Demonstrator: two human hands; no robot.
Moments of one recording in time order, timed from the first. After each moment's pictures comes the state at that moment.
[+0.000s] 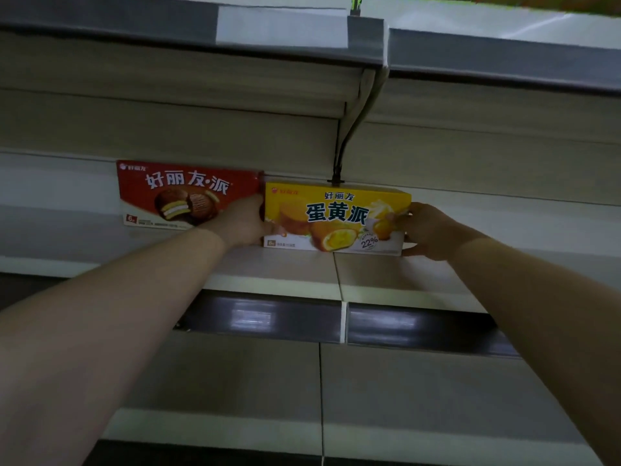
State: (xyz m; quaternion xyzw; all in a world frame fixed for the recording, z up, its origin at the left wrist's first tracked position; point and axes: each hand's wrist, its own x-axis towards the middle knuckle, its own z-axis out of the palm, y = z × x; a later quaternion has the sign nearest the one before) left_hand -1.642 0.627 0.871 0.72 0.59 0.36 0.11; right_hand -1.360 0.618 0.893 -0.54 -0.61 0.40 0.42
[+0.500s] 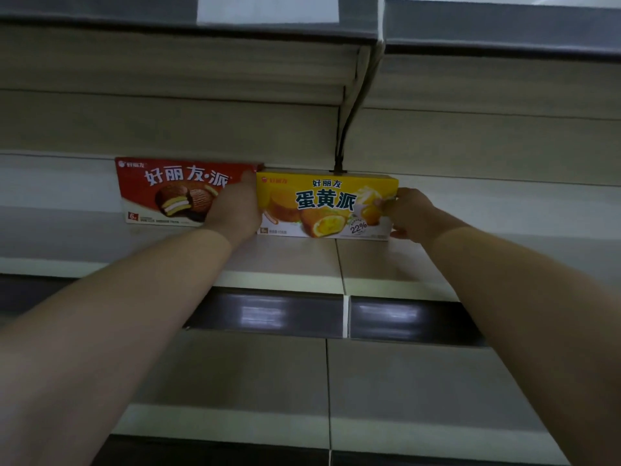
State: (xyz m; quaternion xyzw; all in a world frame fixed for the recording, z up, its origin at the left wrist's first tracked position) left_hand -1.646 0.634 0.866 0.66 0.65 0.36 -0.10; right_hand -1.386 0.651 0.889 -0.62 -0.56 0.32 0.44
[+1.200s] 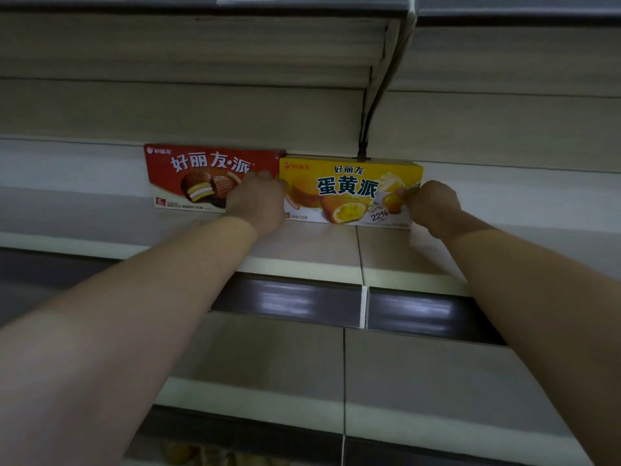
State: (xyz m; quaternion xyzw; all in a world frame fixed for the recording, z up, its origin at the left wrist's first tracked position) left_hand -1.647 0.623 0.863 0.68 0.67 0.19 -0.21; right_hand -1.393 0.641 0.889 -0.71 -0.61 0.13 0.33
